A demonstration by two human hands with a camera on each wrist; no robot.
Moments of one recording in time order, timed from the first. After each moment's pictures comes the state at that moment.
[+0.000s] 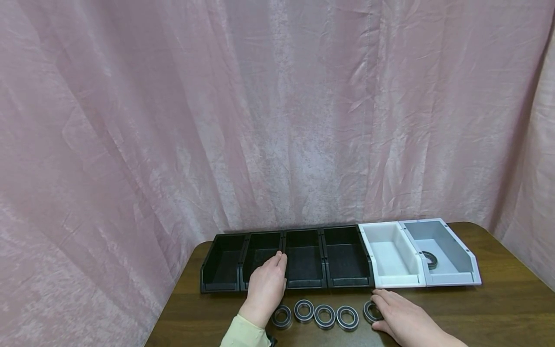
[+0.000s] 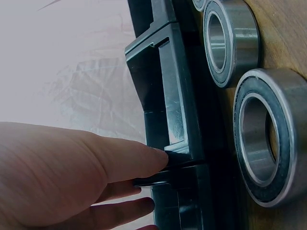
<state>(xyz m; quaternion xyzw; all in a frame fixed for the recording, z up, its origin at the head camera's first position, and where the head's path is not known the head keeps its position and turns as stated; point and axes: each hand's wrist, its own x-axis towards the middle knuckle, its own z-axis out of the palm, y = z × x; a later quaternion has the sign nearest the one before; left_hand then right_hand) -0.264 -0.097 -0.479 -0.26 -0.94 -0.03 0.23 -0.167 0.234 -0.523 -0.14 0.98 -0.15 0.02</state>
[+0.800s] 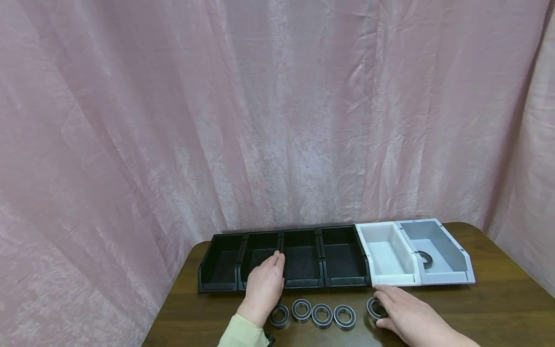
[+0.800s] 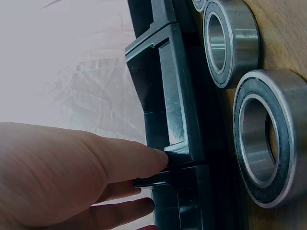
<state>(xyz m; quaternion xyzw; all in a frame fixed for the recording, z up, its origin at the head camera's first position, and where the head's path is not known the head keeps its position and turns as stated) -0.263 -0.097 -0.478 -0.26 -0.94 -0.04 0.21 -0.144 0.248 -0.503 -0.21 0.97 -0.08 -0.11</state>
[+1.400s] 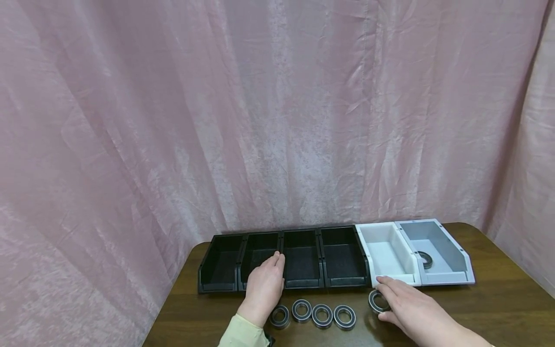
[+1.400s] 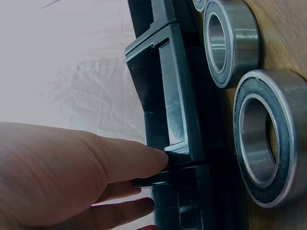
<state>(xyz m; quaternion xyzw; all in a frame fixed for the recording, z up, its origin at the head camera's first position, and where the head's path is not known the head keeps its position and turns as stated) -0.266 -0.097 -0.480 -0.26 -0.94 -0.04 0.22 -0.141 0.250 -0.486 -0.20 0.97 -0.06 -0.13</state>
